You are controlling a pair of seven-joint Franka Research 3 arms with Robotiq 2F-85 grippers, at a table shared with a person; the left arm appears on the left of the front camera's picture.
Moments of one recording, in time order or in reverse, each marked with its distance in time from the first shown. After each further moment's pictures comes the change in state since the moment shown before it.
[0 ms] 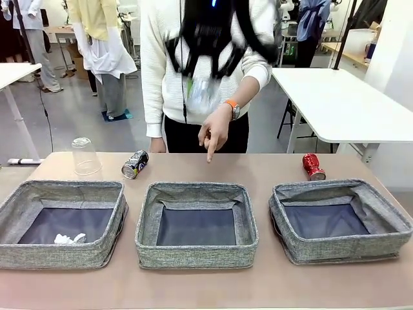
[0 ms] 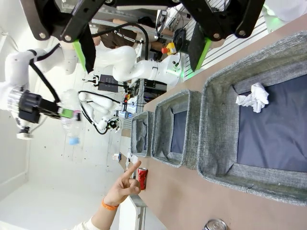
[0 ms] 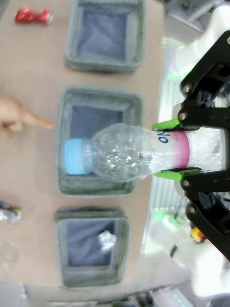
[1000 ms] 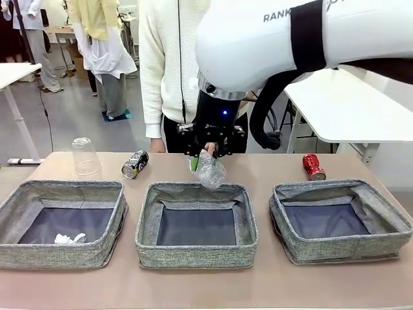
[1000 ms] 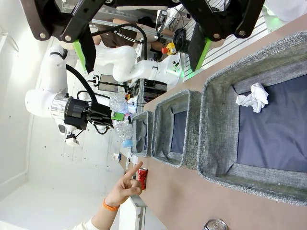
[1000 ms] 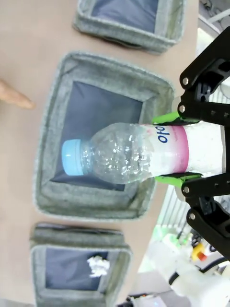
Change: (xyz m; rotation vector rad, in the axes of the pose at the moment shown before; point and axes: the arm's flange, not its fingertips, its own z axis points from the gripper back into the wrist) left arm 0.000 0.000 0.000 0.000 -0.001 0.000; right arm -0.023 -0.038 -0.127 0.079 0.032 0.098
